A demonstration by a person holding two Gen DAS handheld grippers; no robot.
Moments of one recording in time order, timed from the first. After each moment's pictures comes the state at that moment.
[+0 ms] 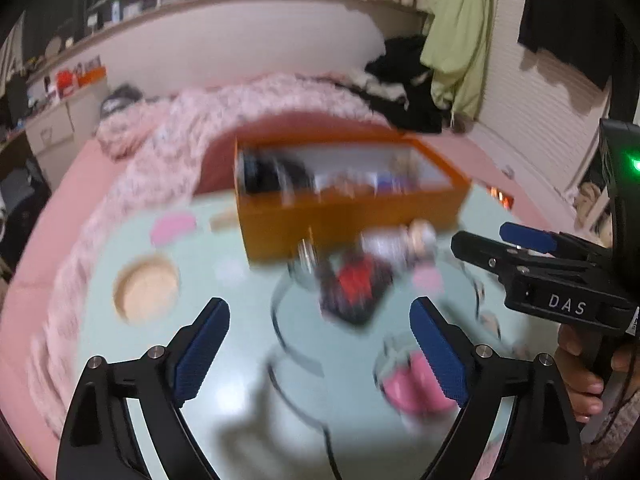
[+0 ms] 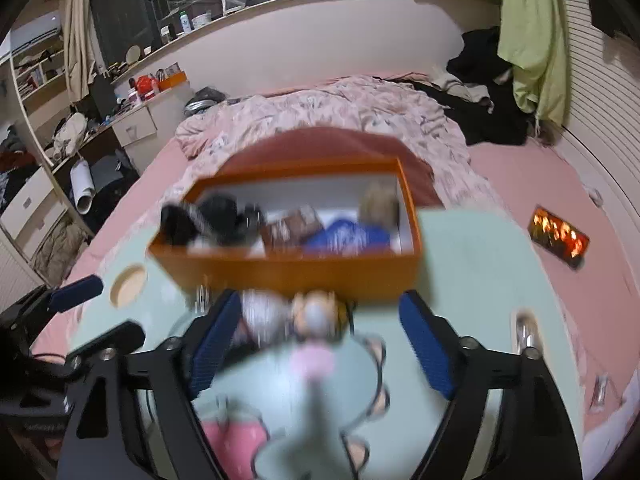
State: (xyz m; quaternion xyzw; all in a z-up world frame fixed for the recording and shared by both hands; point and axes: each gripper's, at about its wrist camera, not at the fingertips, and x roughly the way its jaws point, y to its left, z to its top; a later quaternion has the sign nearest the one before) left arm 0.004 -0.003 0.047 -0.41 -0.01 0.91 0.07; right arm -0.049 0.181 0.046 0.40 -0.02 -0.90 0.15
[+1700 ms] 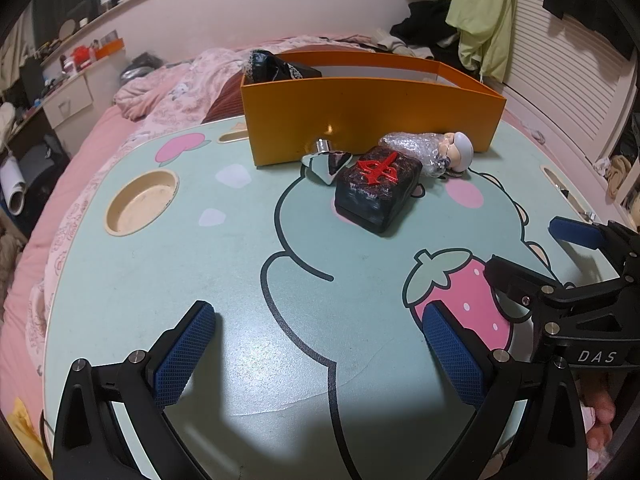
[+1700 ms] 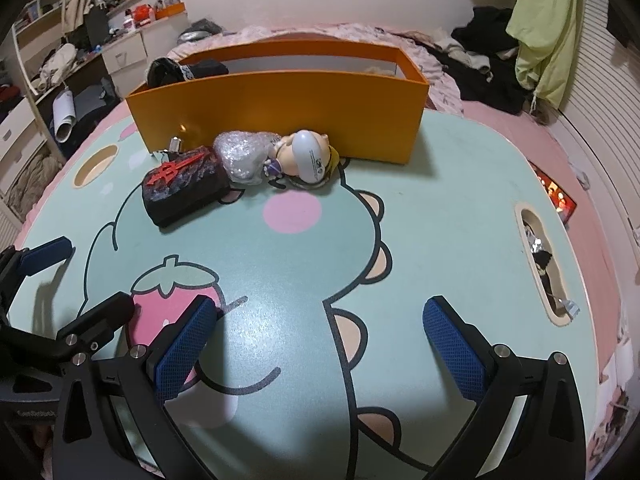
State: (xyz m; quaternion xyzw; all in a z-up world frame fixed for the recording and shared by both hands) left arm 0.016 0.004 0.000 -0.44 0.01 0.90 0.02; right arm -0.011 0.168 0.005 0.45 0.07 -0.88 0.14
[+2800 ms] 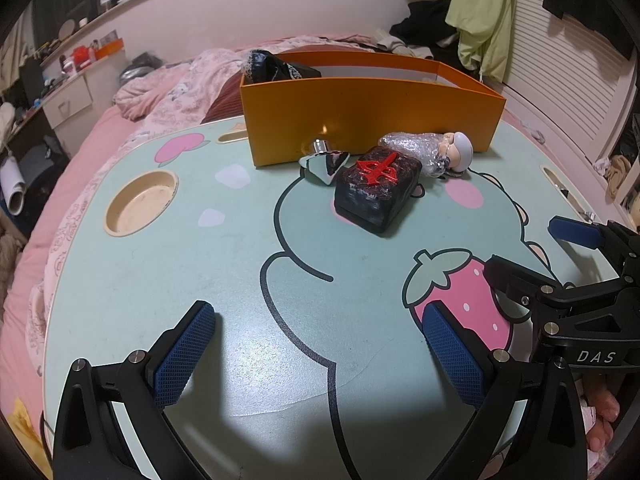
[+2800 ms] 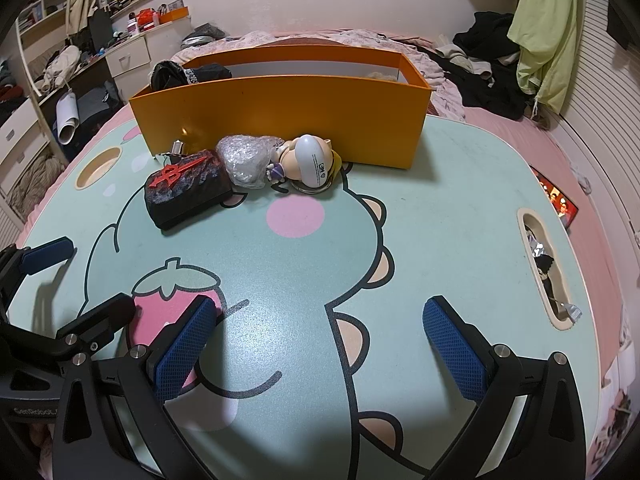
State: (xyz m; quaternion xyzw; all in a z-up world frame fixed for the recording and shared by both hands) left arm 0.016 0.004 0.000 -0.44 0.01 0.90 0.02; right arm -0.008 0.167 0.001 0.45 0.07 -0.88 0.14
